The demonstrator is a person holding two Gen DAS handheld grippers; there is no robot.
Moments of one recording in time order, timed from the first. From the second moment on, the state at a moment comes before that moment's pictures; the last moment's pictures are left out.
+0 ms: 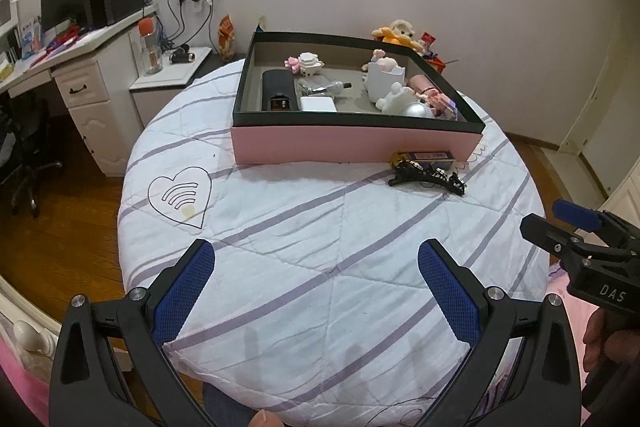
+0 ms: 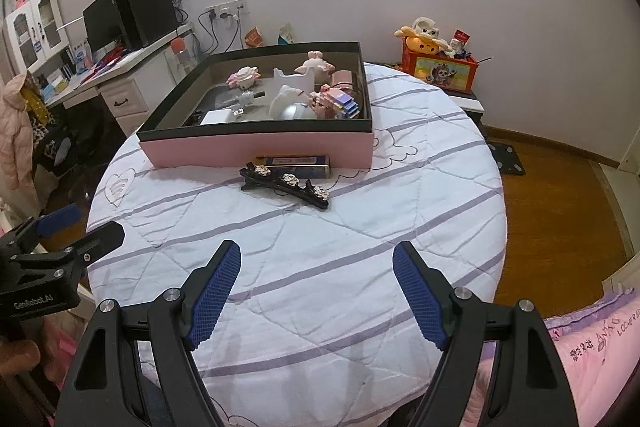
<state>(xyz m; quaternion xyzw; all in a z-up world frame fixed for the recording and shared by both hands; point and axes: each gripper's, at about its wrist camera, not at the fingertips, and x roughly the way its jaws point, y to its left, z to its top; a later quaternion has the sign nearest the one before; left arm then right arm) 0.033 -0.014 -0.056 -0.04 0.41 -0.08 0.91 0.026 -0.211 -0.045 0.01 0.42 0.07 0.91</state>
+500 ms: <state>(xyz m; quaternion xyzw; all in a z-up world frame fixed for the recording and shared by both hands) 0.070 -0.007 -0.081 -0.04 0.44 -0.07 0.90 0.117 -0.206 -0.098 -0.03 0.46 0.09 0.88</state>
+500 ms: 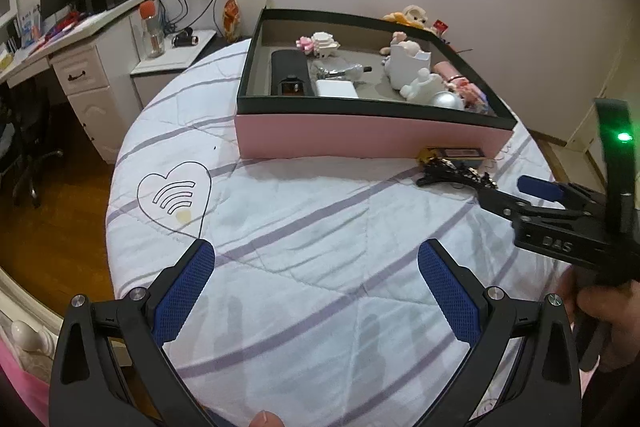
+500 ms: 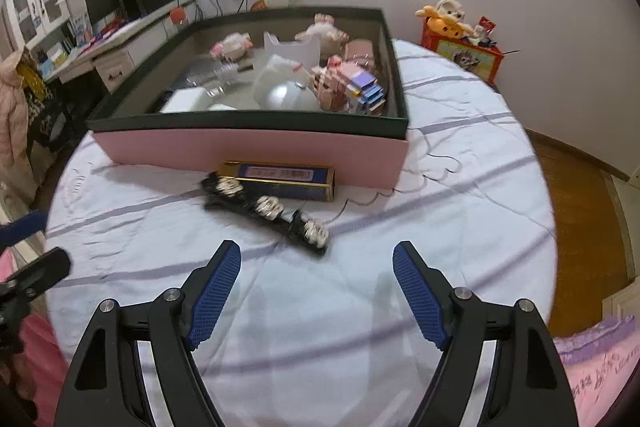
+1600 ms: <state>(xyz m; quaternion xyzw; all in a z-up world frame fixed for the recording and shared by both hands) 0.094 -0.014 -0.093 -0.03 0.45 -0.07 0.89 0.128 -0.149 -0.109 -0.09 0.45 0.20 0.87</state>
